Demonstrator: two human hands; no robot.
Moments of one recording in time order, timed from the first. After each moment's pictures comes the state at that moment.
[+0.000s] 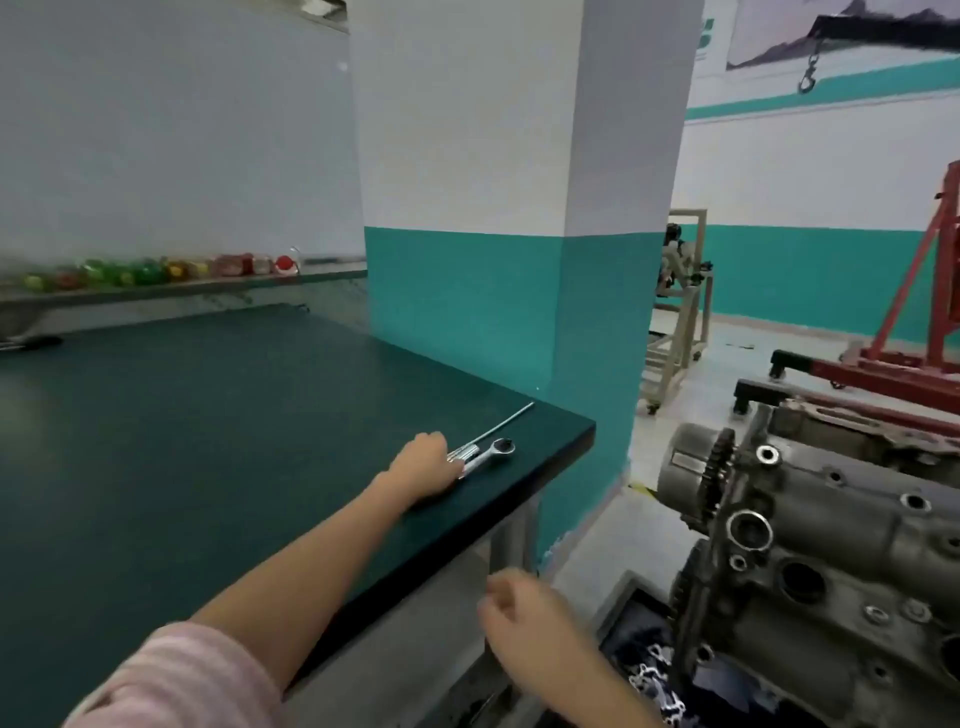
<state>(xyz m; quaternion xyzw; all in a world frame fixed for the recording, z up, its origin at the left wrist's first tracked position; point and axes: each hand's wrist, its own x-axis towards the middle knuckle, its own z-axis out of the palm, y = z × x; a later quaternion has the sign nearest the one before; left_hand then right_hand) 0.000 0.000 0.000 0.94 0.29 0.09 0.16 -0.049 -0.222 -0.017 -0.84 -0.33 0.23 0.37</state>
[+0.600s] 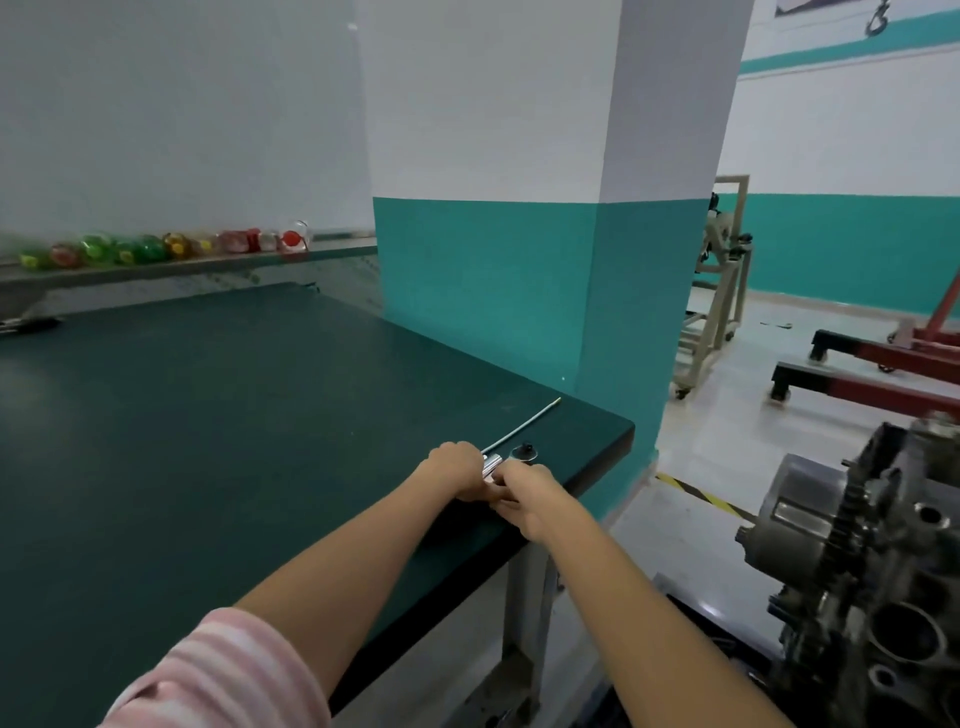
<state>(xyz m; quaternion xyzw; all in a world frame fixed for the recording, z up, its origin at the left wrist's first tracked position) 0.065 0.023 -0.020 0.95 0.31 -0.07 0.06 0.098 -0.071 -0.025 -0.68 -0.06 0.37 0.63</state>
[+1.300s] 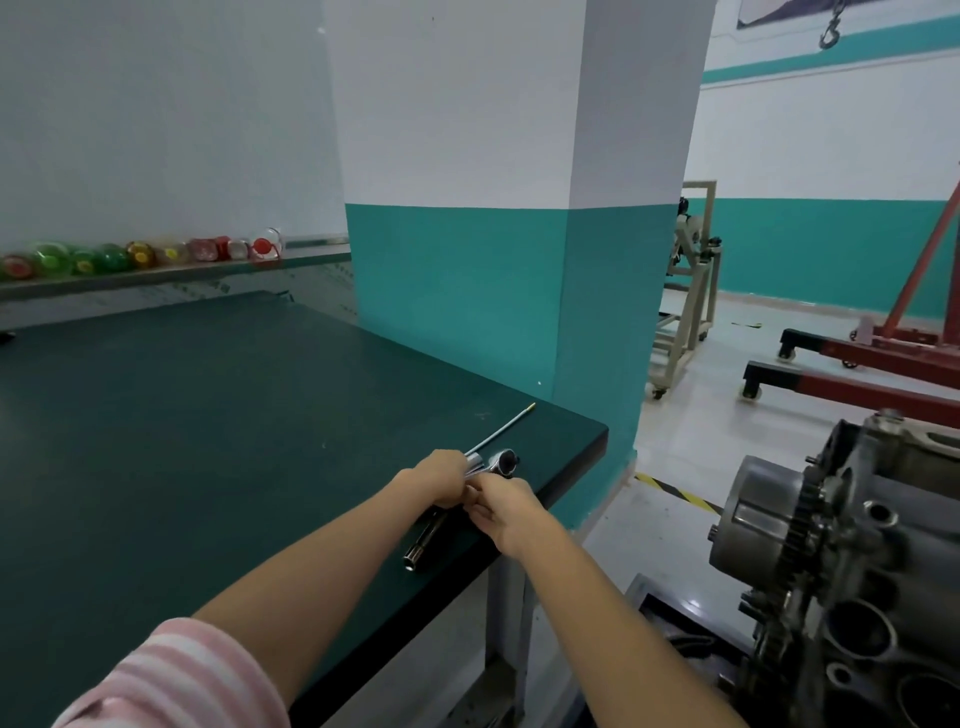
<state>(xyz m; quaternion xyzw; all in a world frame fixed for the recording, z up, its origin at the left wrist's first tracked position) 0.070 0.019 -0.013 0.96 0.25 -0.07 0.10 0.103 -0.069 -0.036 -0.64 -0.02 0.39 0.66</state>
